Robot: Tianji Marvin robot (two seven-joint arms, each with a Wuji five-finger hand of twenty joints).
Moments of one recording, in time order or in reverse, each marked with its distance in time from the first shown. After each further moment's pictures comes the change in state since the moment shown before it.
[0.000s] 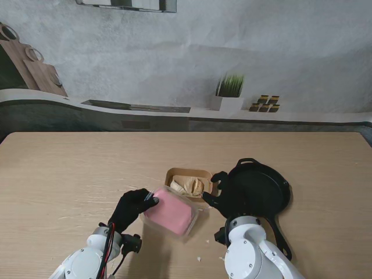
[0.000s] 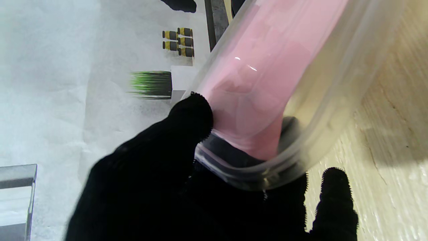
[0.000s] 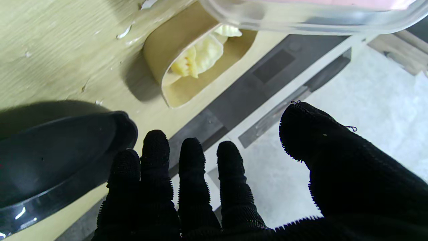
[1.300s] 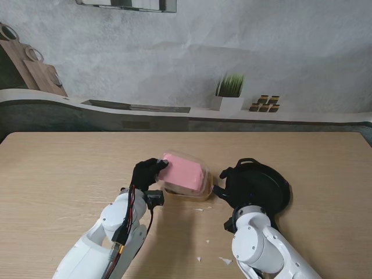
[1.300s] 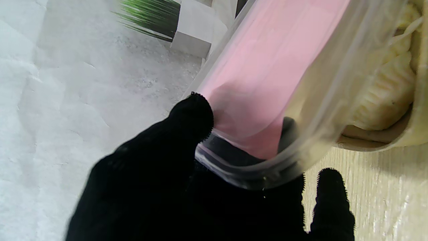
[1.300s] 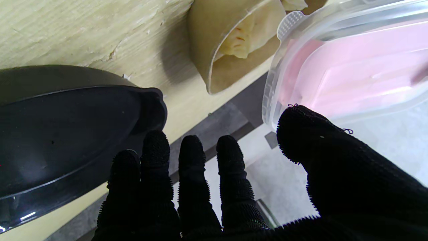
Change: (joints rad) left arm -0.354 -0.144 0.136 0.205 -0.341 0.163 0.288; right arm 0.123 0.010 0.019 0.189 0.003 -0.050 0.007; left_hand 0.001 0.000 0.000 0.000 0.000 0.000 0.000 -0.044 0.000 0.000 -0.038 0.013 -0.005 -0.039 0.000 0.001 -0.029 -0.042 0.028 0.152; right_hand 0.000 0.032 -0.001 0.000 0.069 -0.009 -0.001 -0.001 0.034 0.000 0.000 -0.004 -0.001 -0.001 0.000 -0.007 -0.006 0.000 -0.007 0.041
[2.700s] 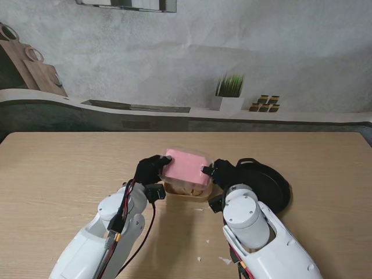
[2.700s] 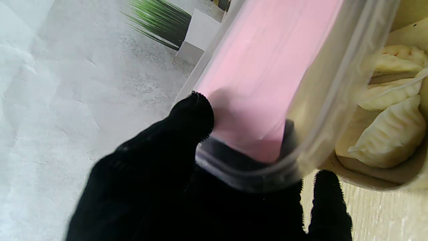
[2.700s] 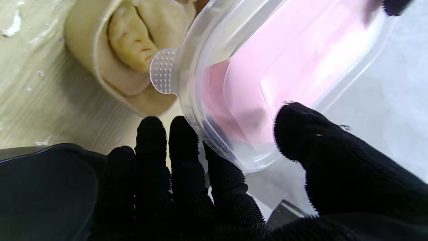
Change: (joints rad) left arm -0.037 -0.001 -0.014 0.005 -0.145 0.040 -0.055; right arm 0.154 -0.076 -0.020 0.037 0.446 0.080 -0.039; left_hand 0.004 -0.011 0.001 0.000 0.000 -0.014 0.002 -0.059 0.000 0.000 -0.044 0.023 -0.013 -0.026 0.000 -0.019 -0.024 -0.038 0.000 0.076; right_hand 0.030 -0.074 0.067 0.000 0.338 0.126 -0.065 -0.048 0.354 0.079 -0.086 -0.008 0.217 0.046 0.070 0.022 0.098 0.074 0.105 0.045
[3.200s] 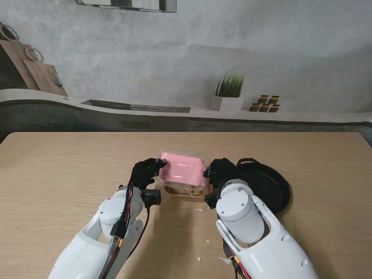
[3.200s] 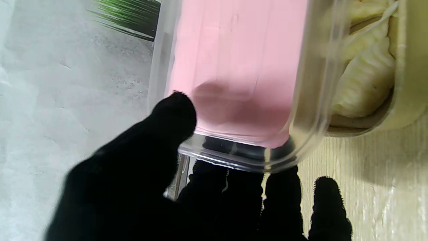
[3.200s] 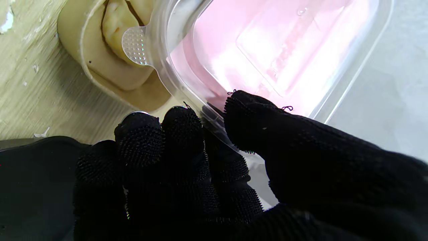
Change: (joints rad) left arm 0.024 0.004 -0.017 0.008 0.167 0.042 0.000; right arm 0.032 -0.034 -0.015 -0.021 -0.011 0.130 -0.035; left_hand -0.138 0.000 0.025 0.029 -0.129 0.006 -0.258 -0.145 -0.317 -0.003 -0.056 -0.231 -0.212 -0.001 -0.114 -0.064 -0.068 -0.012 0.000 -0.013; right_hand 0.243 -0.212 0.212 -0.115 0.201 -0.023 0.247 0.015 0.428 0.004 0.184 0.128 0.470 0.053 0.297 0.028 0.430 0.244 0.239 0.012
